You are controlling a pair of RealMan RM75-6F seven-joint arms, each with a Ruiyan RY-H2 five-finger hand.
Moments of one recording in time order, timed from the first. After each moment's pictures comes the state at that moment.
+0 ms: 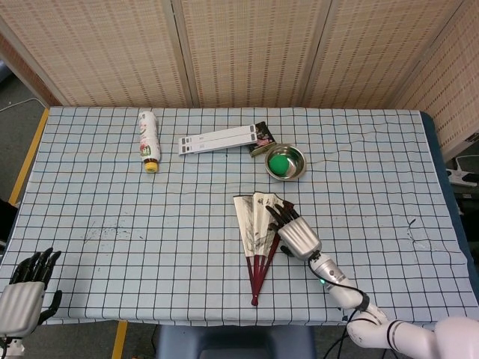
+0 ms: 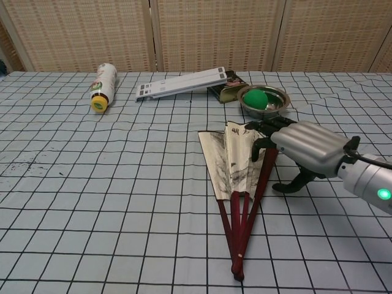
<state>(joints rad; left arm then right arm) 0.03 -1.14 0.03 -1.73 1.52 1.50 0.30 0.55 -1.77 0.12 -1.10 -1.61 1.01 -0.23</state>
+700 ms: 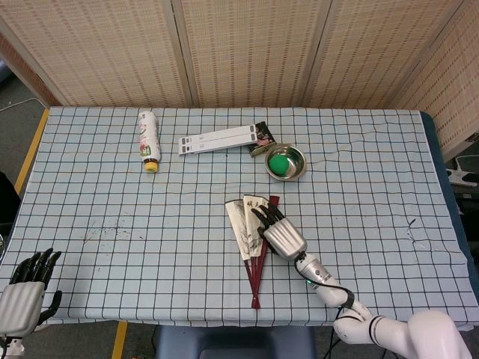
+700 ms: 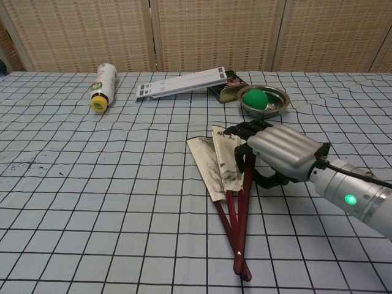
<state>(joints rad) 0.02 -1.13 0.03 -1.73 1.52 1.49 0.30 0.61 -1.86 0.08 -1.00 -1.62 1.09 -0.18</state>
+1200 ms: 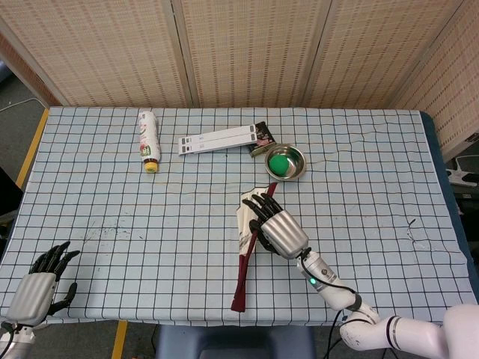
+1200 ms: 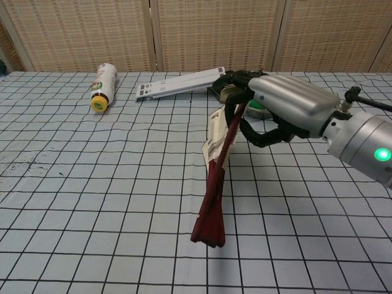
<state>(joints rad) -0.06 -1.18 0.02 -1.61 1.57 1.42 -0.02 0.62 -1.62 0.15 -1.48 -1.56 1.13 -0.20</state>
